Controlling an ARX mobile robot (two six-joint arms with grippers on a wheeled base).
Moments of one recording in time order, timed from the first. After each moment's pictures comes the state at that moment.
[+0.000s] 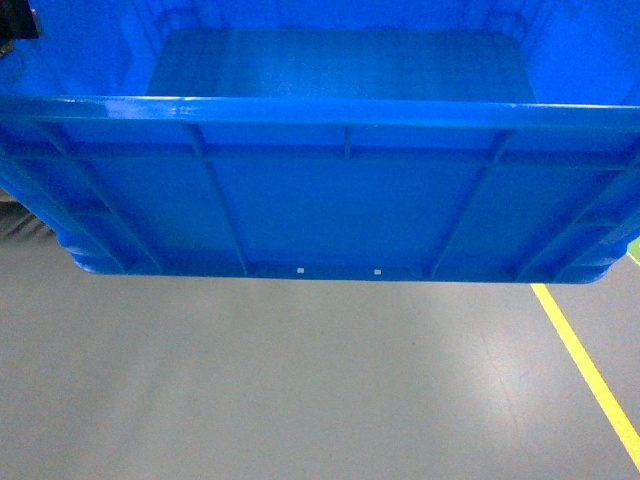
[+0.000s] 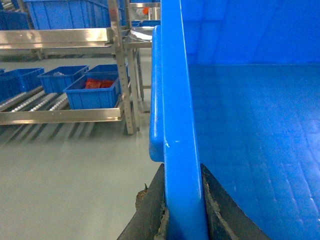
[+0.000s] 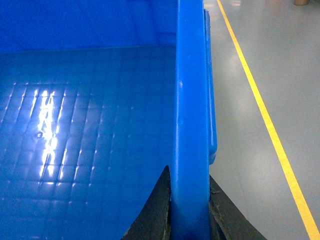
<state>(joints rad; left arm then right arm) -0.16 1.32 0.60 0.70 -0.15 0.03 0.14 1.32 0.74 0.39 0.06 0.11</state>
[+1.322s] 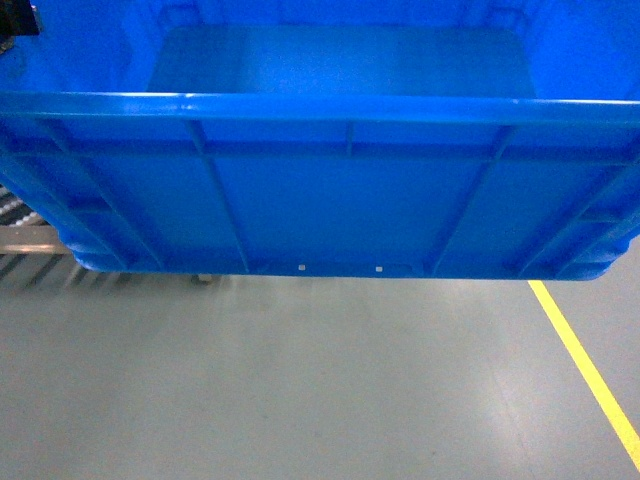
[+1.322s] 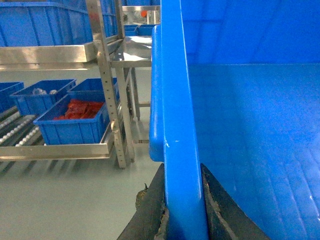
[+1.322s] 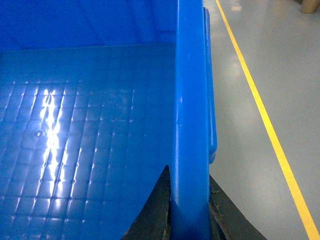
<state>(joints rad) -0.16 1.32 0.60 0.70 -0.15 0.03 0.14 1.32 0.74 0.40 0.06 0.11</state>
